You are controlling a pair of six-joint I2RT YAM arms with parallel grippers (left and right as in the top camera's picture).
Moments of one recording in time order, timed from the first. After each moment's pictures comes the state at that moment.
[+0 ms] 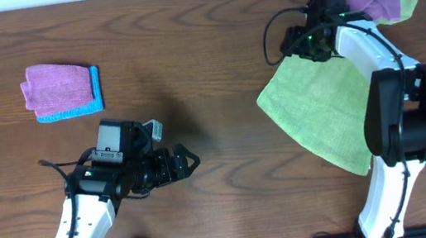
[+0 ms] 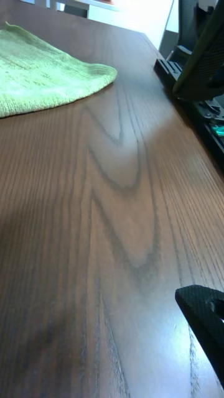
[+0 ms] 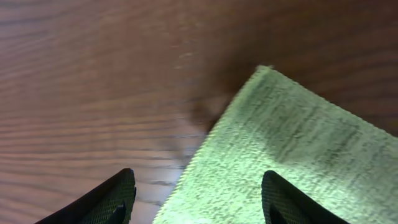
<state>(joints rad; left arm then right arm) -0.25 1.15 0.71 -0.72 0.59 -0.46 0.01 2.15 1.57 -0.57 -0.22 0.30</state>
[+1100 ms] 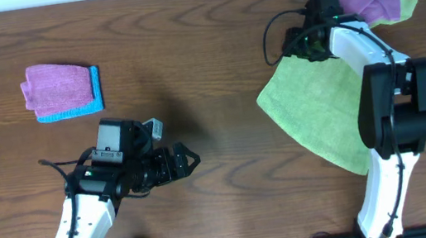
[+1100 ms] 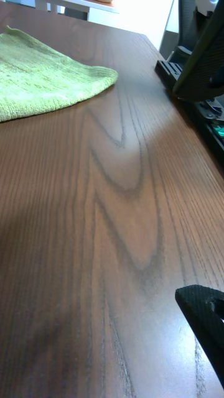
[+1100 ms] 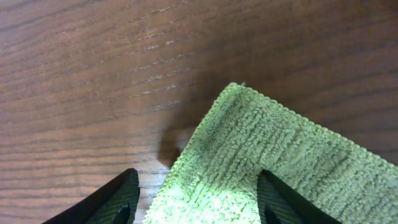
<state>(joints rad) -0.25 1.15 0.71 -0.71 0.59 -0.46 0.03 2.22 1.60 -0.51 -0.16 0.31</state>
